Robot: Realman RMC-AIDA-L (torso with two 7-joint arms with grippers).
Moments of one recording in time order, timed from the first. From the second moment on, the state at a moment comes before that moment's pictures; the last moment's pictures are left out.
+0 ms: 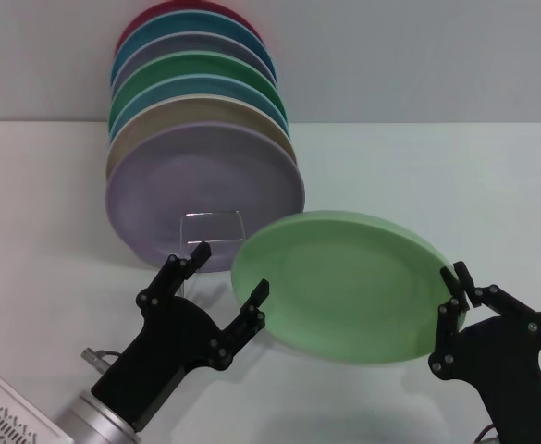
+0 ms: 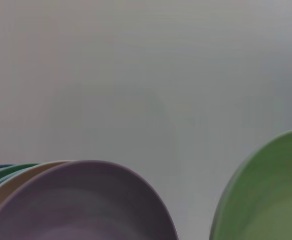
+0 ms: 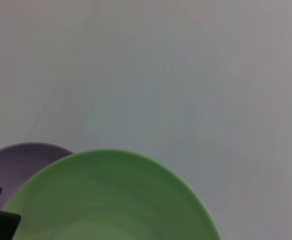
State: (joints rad) left arm -0.31 -2.08 -0.15 -0.45 2.14 1.37 0.08; right arm 0.01 2.09 0.24 0.75 -2.07 -1.48 -0.86
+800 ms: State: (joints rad) left arm -0.32 -2.08 -0.15 -0.44 2.14 1.33 0.08; right arm 0.01 2.08 0.23 0.74 -2.07 -1.47 -0.86
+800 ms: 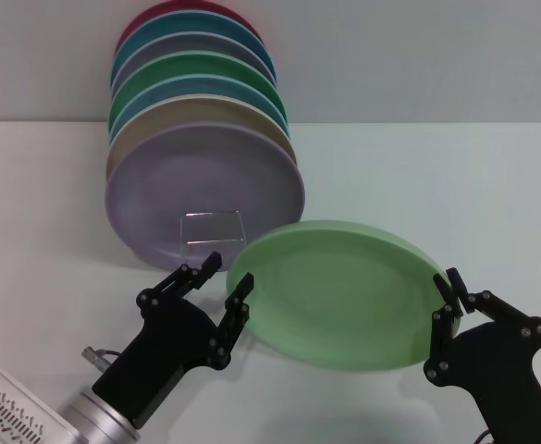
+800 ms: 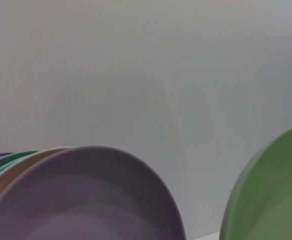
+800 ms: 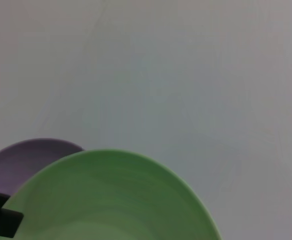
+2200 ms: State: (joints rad) left arm -0.33 -2.08 -0.16 -0.45 2.14 1.30 0.08; right arm 0.01 2.08 0.23 0.74 -2.07 -1.47 -0.86
